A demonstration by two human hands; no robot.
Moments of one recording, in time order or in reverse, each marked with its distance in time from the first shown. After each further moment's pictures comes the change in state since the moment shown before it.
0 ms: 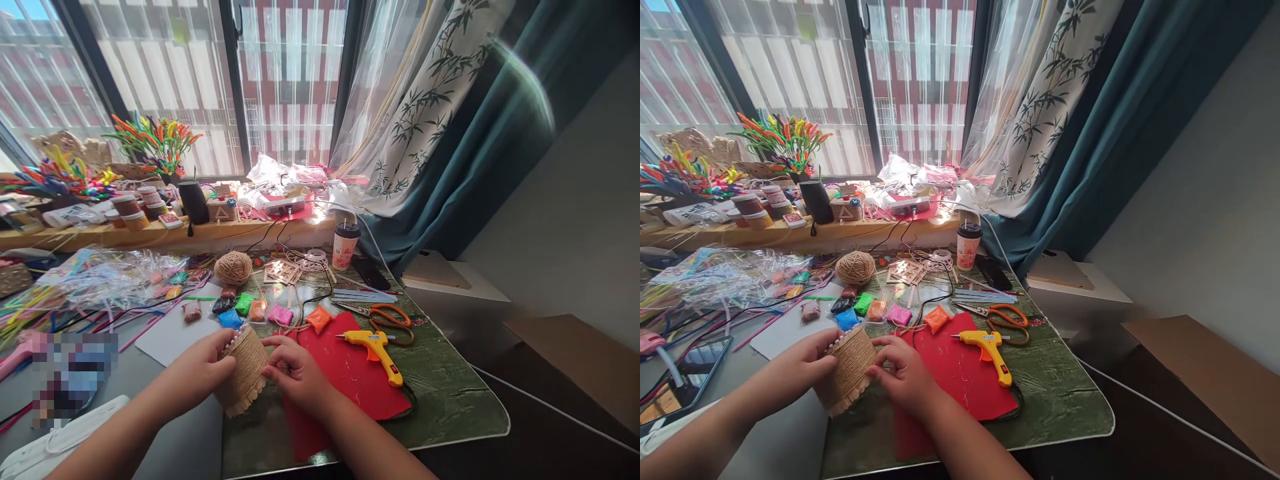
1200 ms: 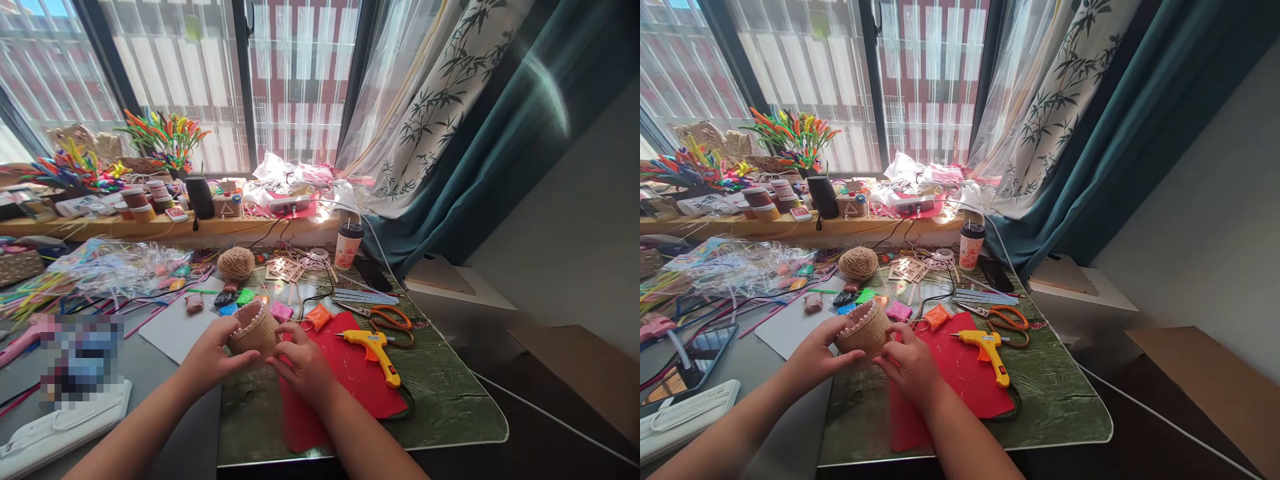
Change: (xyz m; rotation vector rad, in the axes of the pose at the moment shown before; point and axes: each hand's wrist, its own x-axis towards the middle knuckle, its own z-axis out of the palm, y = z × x) left_hand 0.030 -0.049 0.032 0.227 0.372 0.431; right_hand -0.003 0.017 -0.015 -0.512 0.072 -0.308
